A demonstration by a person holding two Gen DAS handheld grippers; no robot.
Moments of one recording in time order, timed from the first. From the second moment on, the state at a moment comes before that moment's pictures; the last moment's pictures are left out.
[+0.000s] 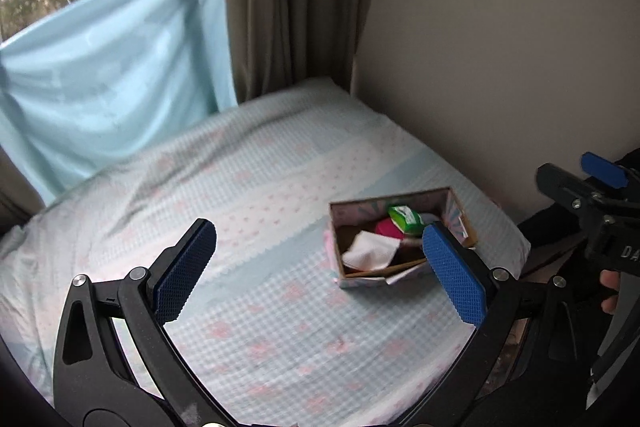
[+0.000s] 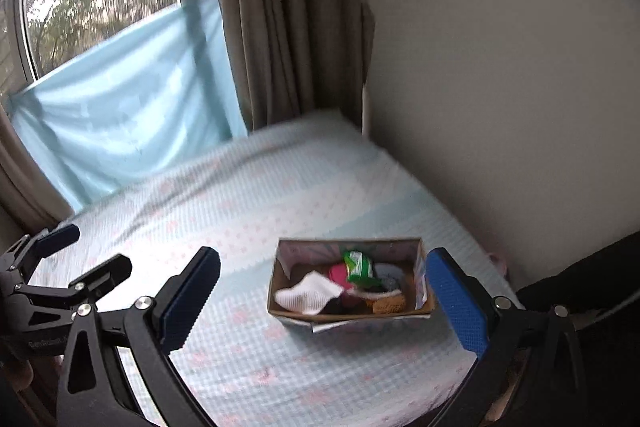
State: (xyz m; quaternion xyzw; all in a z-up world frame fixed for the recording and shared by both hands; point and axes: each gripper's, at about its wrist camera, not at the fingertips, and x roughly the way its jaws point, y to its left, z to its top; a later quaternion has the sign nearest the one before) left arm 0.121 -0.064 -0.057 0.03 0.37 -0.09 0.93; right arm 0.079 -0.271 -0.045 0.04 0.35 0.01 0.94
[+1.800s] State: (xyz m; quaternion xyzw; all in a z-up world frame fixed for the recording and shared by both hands) left arm 0.008 -0.029 -0.003 0.01 0.21 -0.07 0.98; right arm -0.028 -0.235 -0.006 0.03 0.23 -0.03 0.97
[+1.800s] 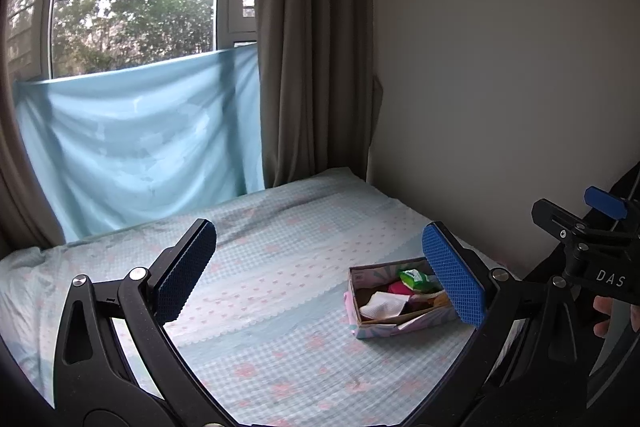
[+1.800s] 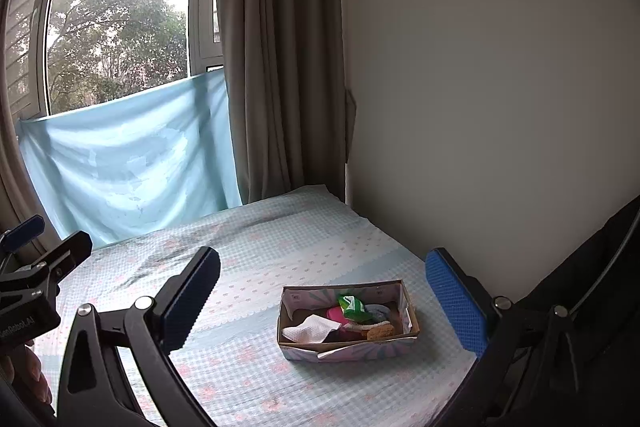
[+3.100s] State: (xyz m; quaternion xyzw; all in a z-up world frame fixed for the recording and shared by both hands) left arm 0.033 -0.028 -0.016 0.02 0.20 -0.06 0.98; right arm 0.004 -0.238 -0.014 0.04 0.25 -0.03 0.97
